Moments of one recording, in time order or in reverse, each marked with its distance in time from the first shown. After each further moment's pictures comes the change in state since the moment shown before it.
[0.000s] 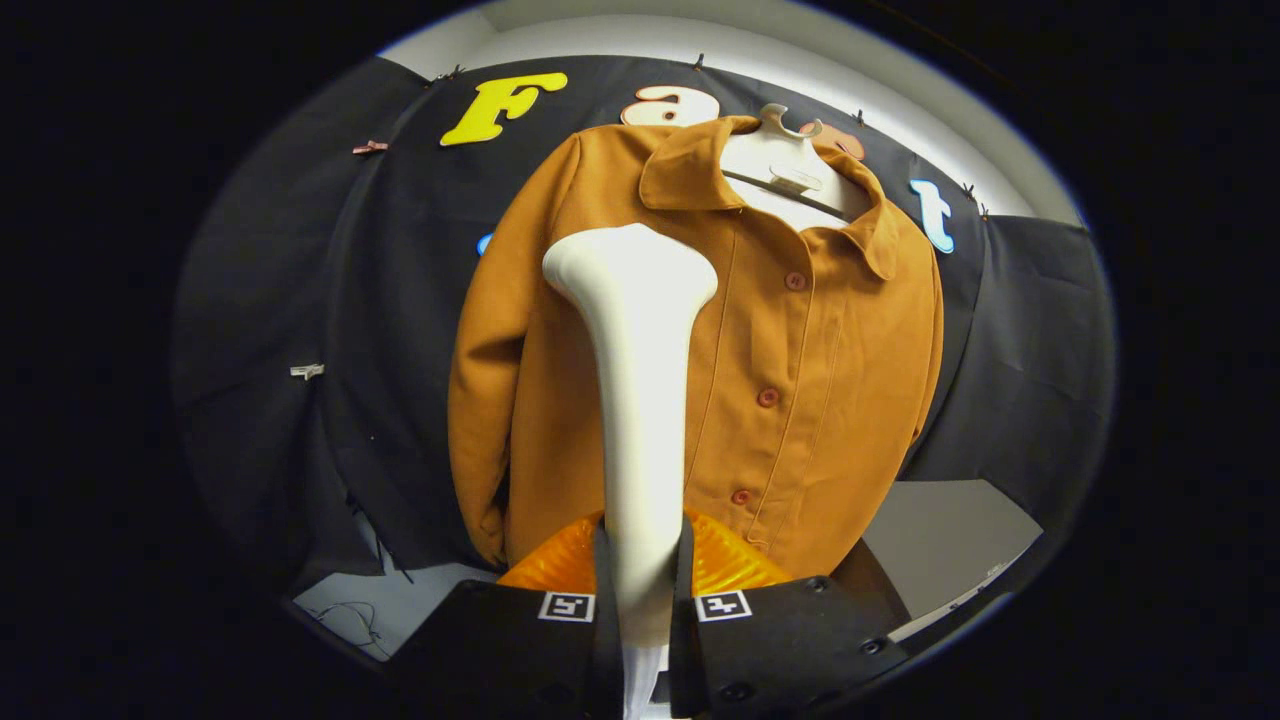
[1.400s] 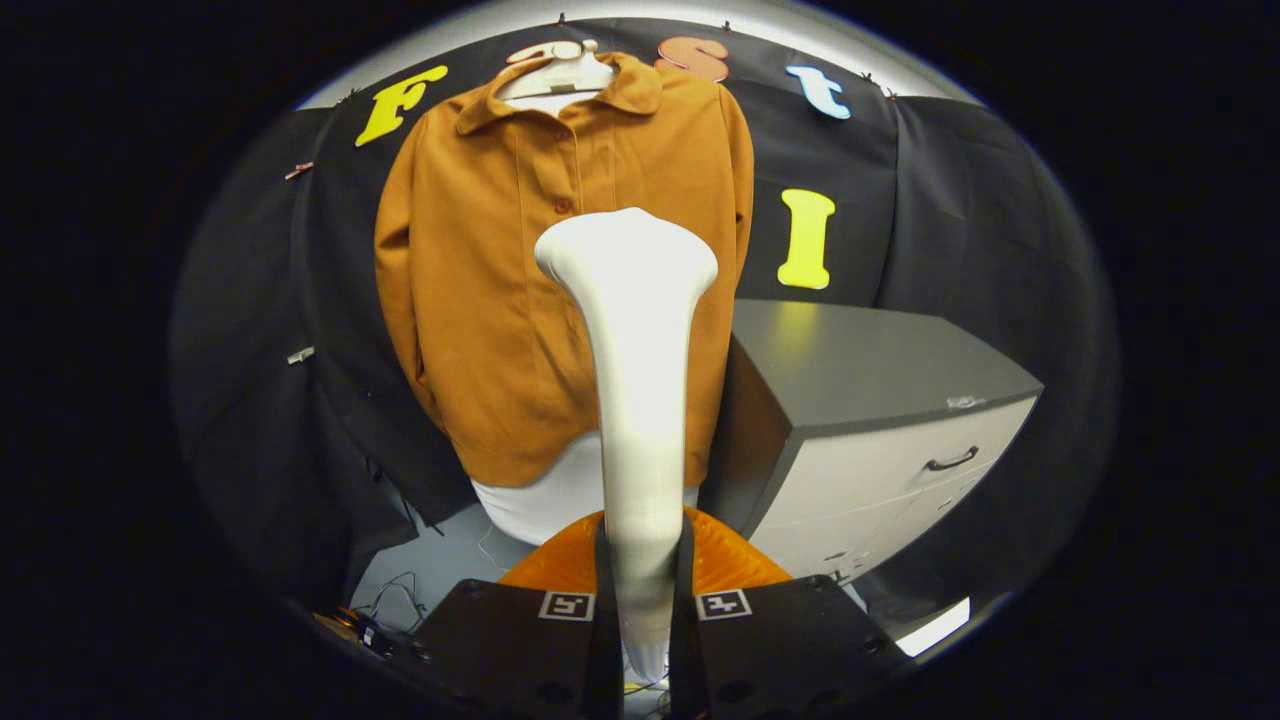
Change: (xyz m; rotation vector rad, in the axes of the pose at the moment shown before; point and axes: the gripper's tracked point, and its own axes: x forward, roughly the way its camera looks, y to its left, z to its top) arm -0.122 -0.141 -0.119 0.230 0.239 -0.015
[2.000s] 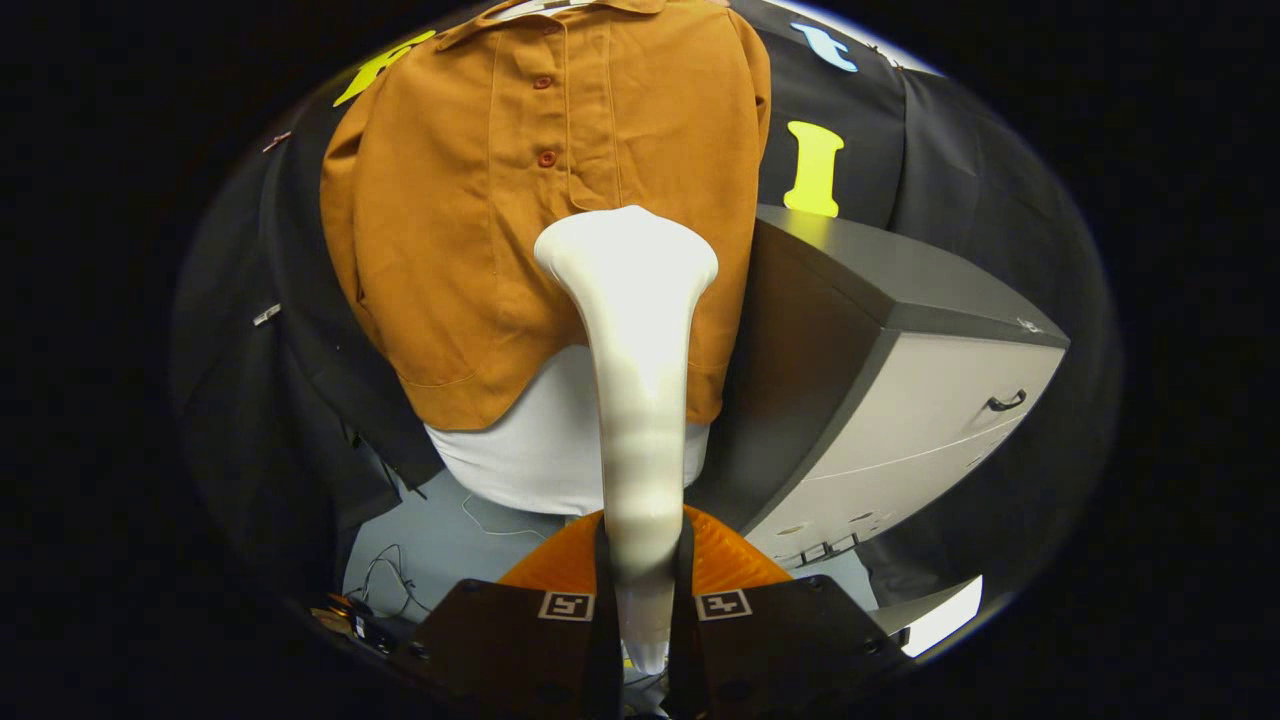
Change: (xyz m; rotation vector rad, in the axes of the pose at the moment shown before) arm 0.066 0.001 -0.104 0.006 0.219 -0.037
